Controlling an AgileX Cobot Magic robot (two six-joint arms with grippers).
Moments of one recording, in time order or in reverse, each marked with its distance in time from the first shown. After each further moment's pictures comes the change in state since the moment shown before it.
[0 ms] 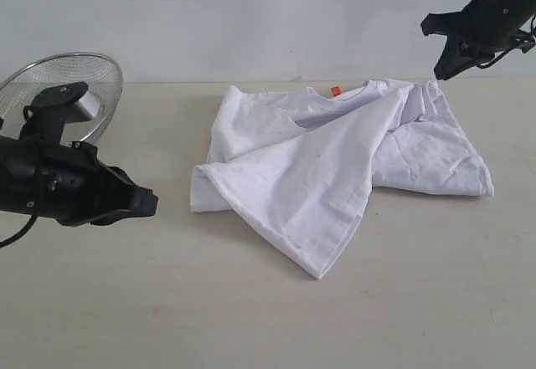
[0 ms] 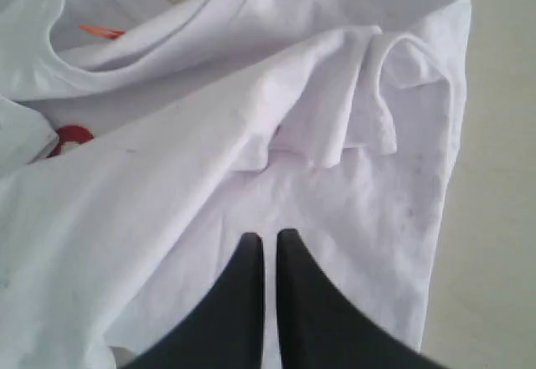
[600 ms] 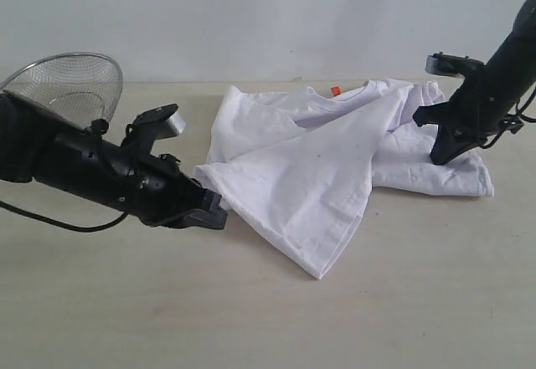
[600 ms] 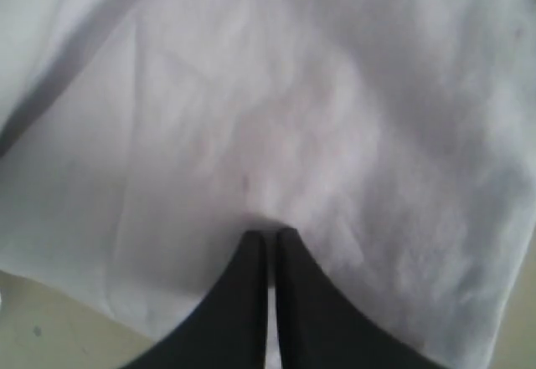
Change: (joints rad) left arm -0.079 0.356 -0.235 -0.099 0.155 0.083; right arm 0.019 -0.019 0.397 -0.022 -0.150 -0.132
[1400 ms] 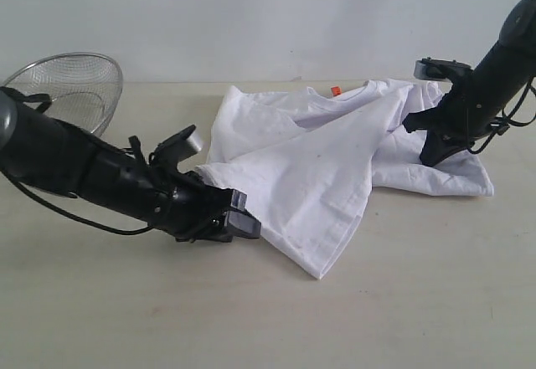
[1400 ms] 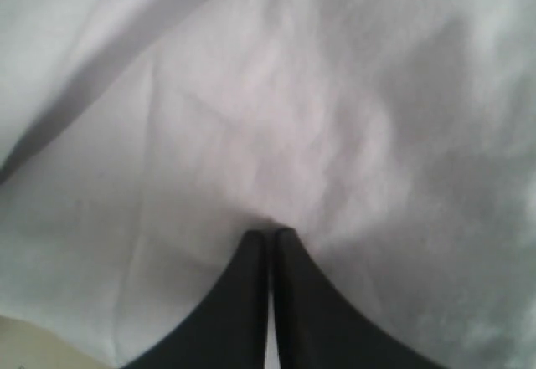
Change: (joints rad) left arm -0.033 0.178 -0.074 -0.175 0.030 -0.017; right arm 0.021 0.027 0.002 0.014 -0.058 -0.042
